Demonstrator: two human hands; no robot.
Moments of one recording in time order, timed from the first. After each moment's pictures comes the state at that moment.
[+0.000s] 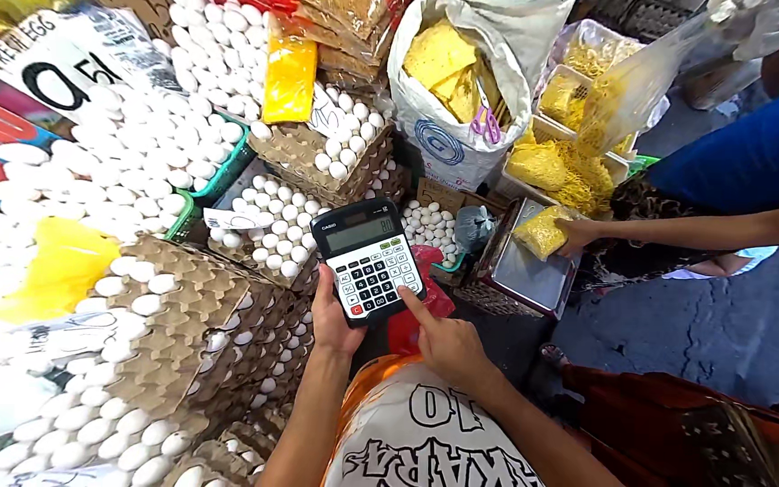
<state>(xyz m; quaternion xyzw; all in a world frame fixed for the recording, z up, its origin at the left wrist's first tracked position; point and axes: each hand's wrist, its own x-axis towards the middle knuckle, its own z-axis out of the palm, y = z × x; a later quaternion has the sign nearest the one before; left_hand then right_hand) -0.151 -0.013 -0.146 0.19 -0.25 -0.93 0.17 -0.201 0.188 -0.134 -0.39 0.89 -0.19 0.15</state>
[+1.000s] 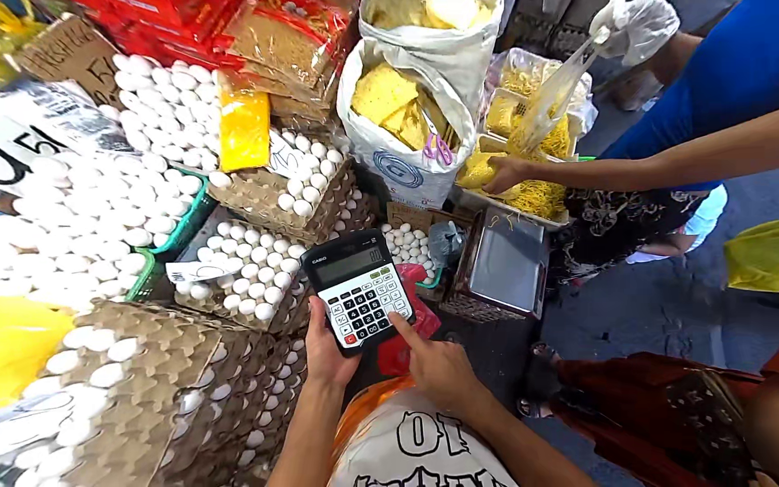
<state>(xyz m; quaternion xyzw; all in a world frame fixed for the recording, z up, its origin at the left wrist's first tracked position) -0.168 0.002 -0.146 0.17 -0.23 -0.95 0.11 -0.195 0.204 -0.135 -0.33 0.91 -0.20 0.16</state>
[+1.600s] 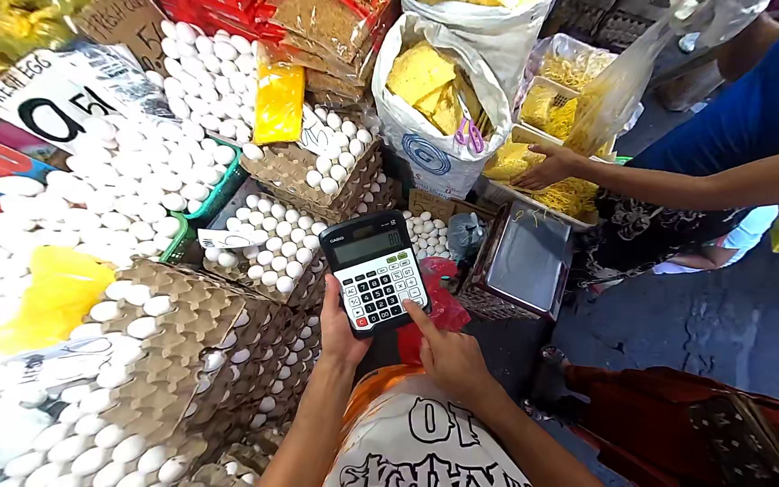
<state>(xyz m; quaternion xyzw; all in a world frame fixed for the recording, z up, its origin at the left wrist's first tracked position) -0.157 -0.003 -0.150 0.18 -0.24 -0.95 0.12 -0.188 0.202 -0.135 -0.36 0.90 -0.22 0.12</state>
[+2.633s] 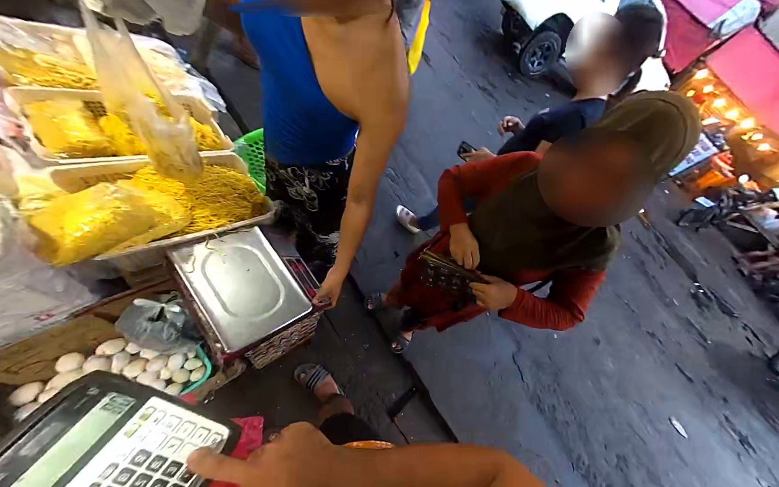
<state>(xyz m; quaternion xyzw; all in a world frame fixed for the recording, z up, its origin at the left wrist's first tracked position) -0.217 0.100 -0.203 0.18 -0.19 -0.96 -0.01 -0.164 0.281 -0.123 -0.11 0.94 -0.25 0.22</state>
